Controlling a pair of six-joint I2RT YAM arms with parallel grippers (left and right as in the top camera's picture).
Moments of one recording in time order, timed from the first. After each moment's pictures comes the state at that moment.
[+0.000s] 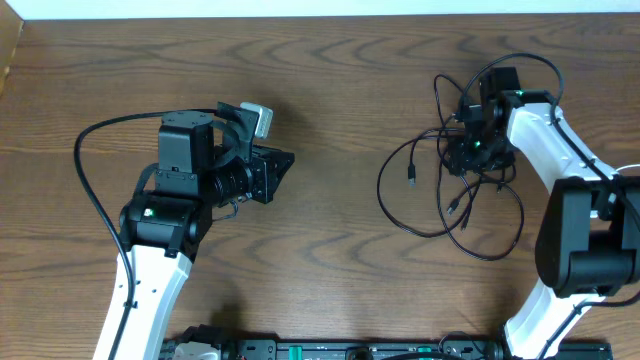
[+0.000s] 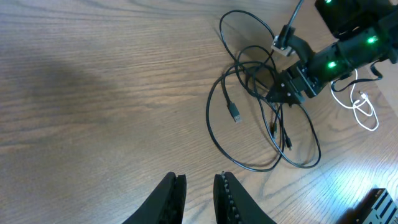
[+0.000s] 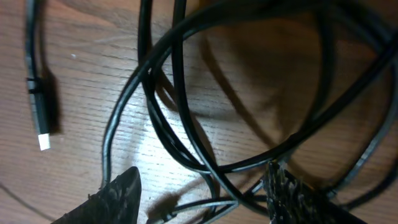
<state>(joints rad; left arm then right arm) -0.16 1.12 1.03 -0.66 0.54 -0.09 0.05 1.95 1.36 -0.93 -0.09 -0.12</state>
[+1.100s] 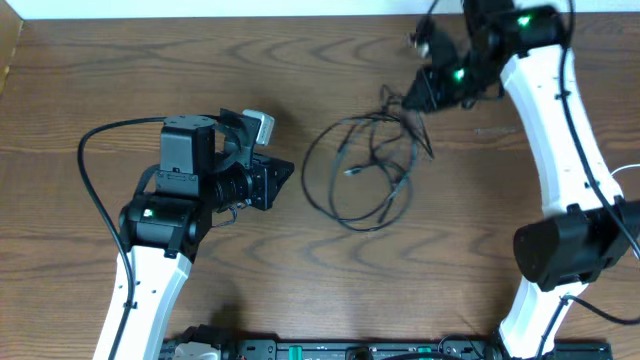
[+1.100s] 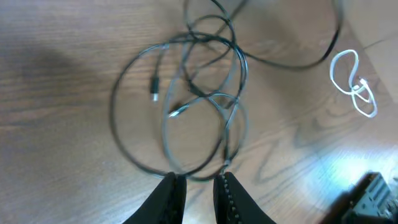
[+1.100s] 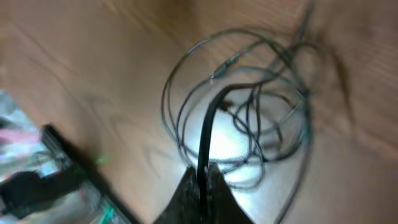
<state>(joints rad) -0.16 1.12 1.03 -0.74 0.56 -0.06 0.20 2.00 2.18 -1.43 -0.57 -0.11</state>
